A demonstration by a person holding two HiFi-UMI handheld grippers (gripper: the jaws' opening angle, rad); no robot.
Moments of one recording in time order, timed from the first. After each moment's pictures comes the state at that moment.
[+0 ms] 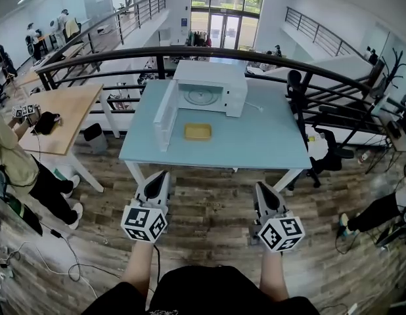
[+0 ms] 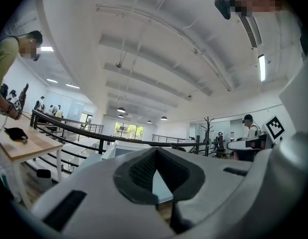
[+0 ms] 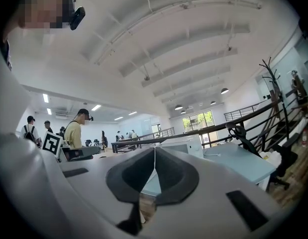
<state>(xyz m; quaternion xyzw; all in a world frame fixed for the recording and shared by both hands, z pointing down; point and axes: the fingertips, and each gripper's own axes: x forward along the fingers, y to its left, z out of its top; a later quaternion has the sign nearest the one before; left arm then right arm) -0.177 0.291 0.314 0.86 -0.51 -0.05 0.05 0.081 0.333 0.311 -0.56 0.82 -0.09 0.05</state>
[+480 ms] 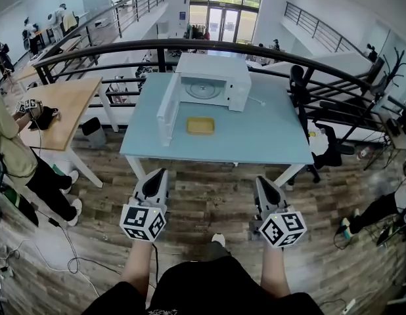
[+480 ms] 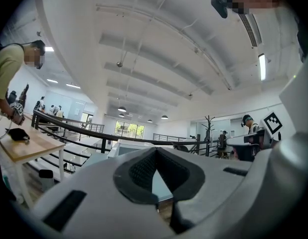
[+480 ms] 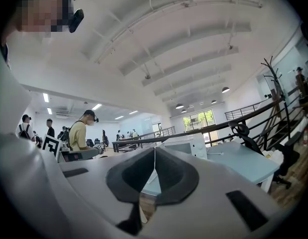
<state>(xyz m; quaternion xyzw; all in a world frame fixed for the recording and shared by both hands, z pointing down) -0.207 0.288 0.325 0.86 -0.51 -0.04 0.05 0.052 0.322 0.312 -0.56 0.82 -0.09 0.04</state>
